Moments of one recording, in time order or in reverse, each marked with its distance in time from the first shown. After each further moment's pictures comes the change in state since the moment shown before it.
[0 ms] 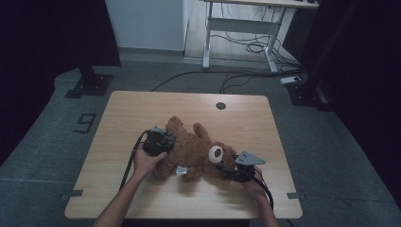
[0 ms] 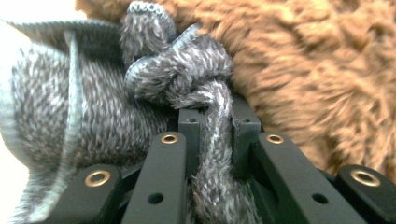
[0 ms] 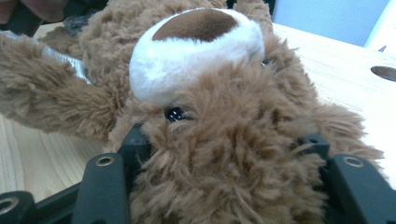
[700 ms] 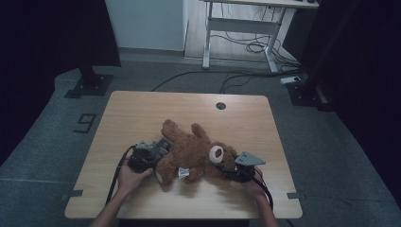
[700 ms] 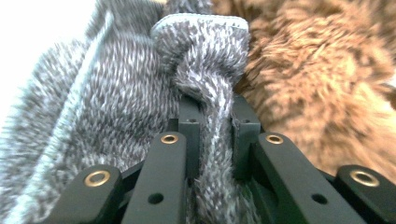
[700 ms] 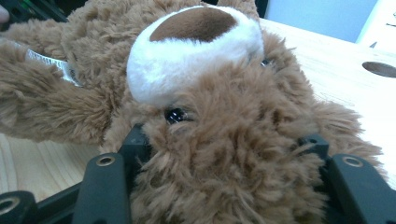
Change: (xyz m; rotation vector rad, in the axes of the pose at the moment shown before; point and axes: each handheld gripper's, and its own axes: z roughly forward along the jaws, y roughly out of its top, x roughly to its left) left arm 0.007 -0.056 -0.035 -0.018 0.044 0.039; right arm 0.001 -0.001 0.000 0.006 -0.027 0.007
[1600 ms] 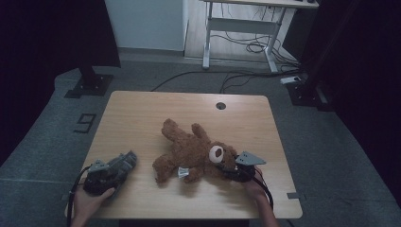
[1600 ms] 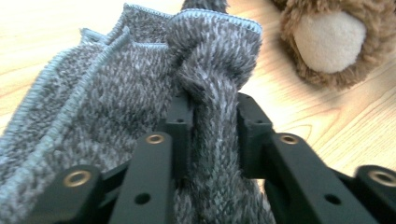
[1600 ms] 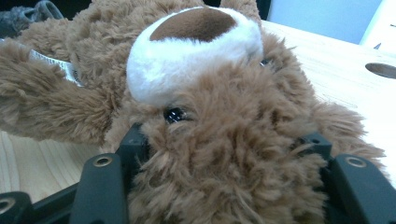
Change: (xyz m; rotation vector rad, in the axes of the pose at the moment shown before) left arm 0.033 -0.088 -0.087 -0.056 0.113 -0.057; right arm -0.002 -0.001 0.000 -0.007 0.013 0.002
